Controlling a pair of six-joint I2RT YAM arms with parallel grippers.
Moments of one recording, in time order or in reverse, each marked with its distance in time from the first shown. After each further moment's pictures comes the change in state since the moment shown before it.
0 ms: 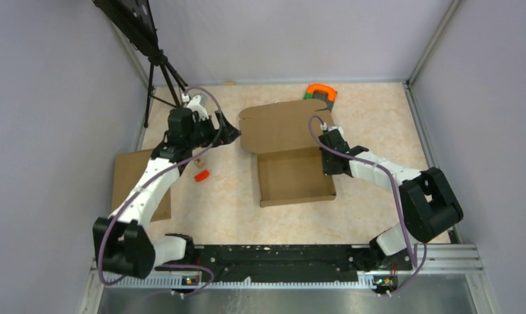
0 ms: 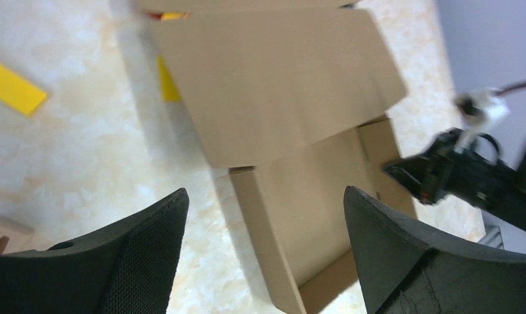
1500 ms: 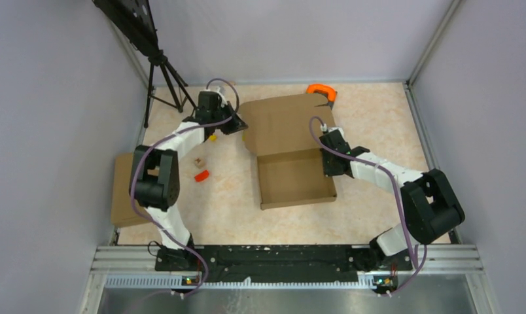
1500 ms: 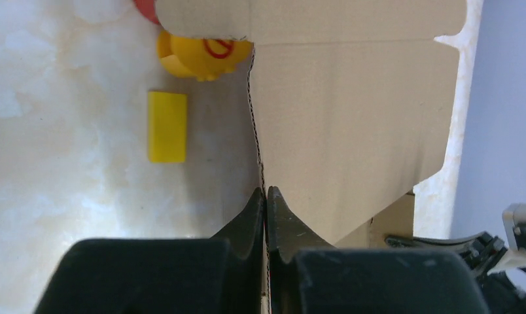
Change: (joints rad) left arm 0.005 0.712 0.357 0.065 0.044 -0.230; right arm 0.000 -0.015 -0.006 -0.008 -0.019 -0.010
